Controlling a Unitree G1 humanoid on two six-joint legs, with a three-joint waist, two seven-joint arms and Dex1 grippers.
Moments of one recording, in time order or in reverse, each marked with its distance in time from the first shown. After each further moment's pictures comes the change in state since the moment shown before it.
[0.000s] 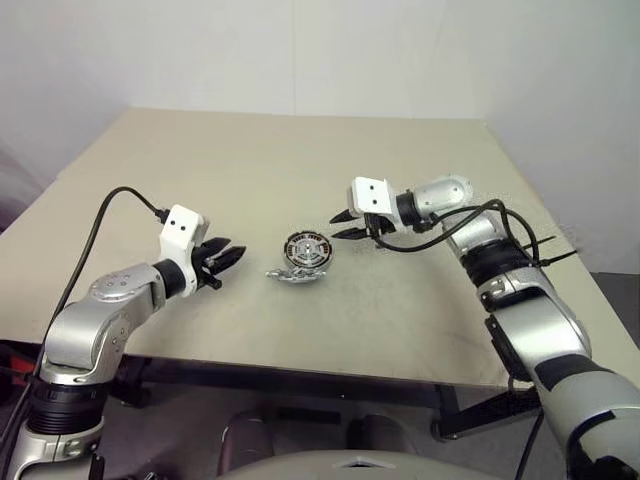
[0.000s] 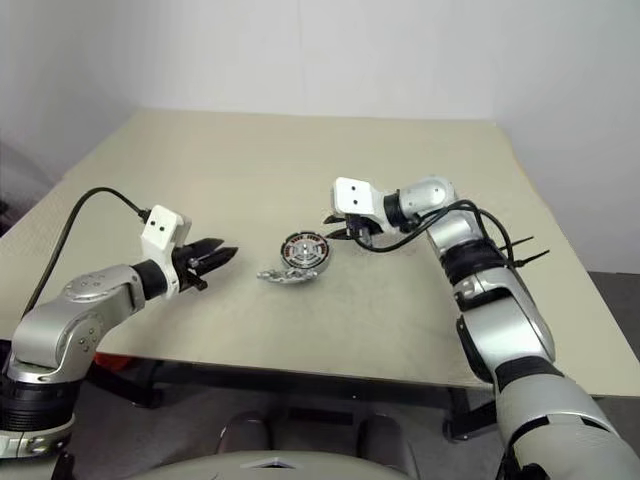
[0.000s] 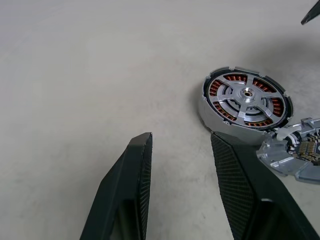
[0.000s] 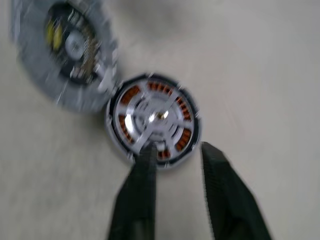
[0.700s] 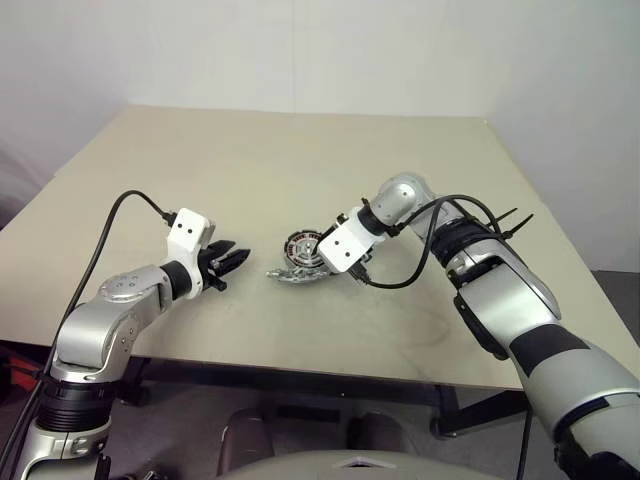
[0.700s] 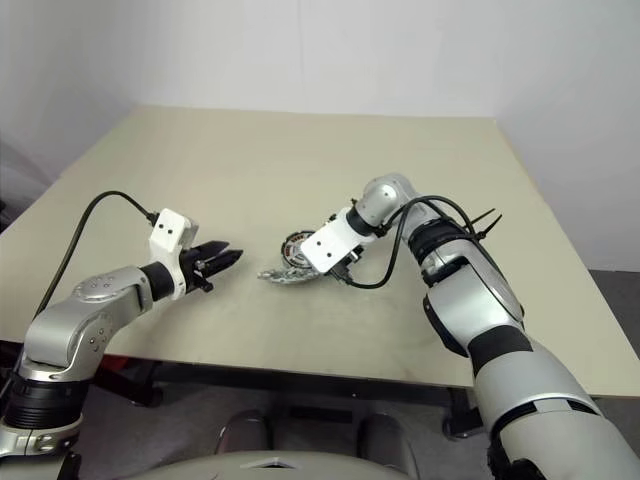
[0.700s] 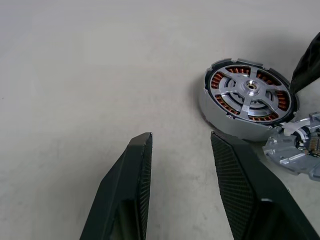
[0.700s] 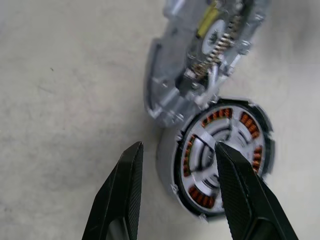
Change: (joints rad) left arm -0.001 -0.025 -0.024 0.023 0.023 -0.017 0.004; right arm -0.140 0.143 0.181 0.250 -0.262 -0.412 0.039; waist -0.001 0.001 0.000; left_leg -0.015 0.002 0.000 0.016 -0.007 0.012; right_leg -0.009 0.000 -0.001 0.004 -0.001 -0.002
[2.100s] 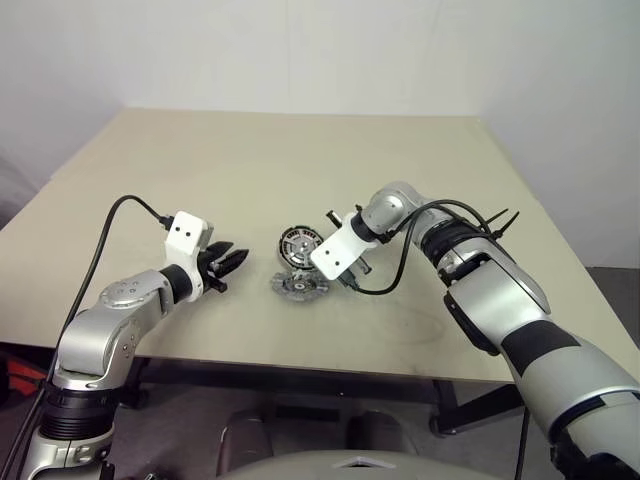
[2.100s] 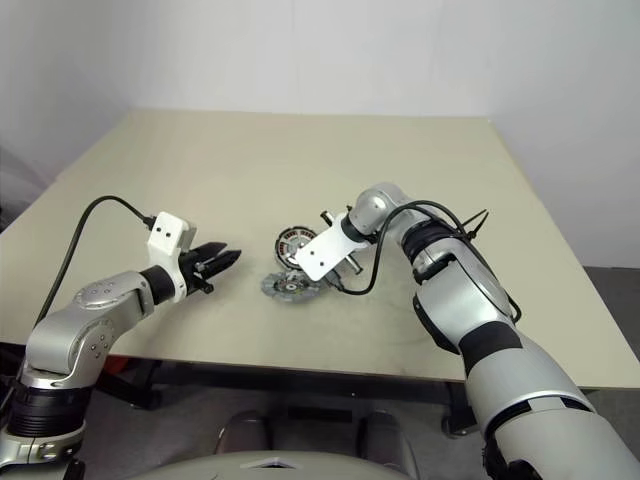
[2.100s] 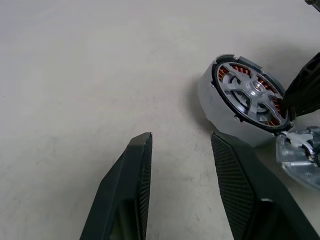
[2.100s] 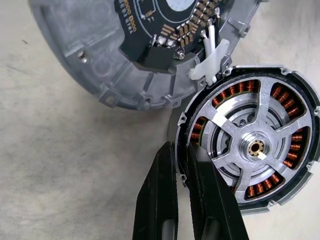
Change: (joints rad) left arm 0.030 -0.031 0.016 -0.021 0.006 -0.014 0.035; right arm -0.029 0.036 0.025 0.113 -0.149 -0.027 -0.204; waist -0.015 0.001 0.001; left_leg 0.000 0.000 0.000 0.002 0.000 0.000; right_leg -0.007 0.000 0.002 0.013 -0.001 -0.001
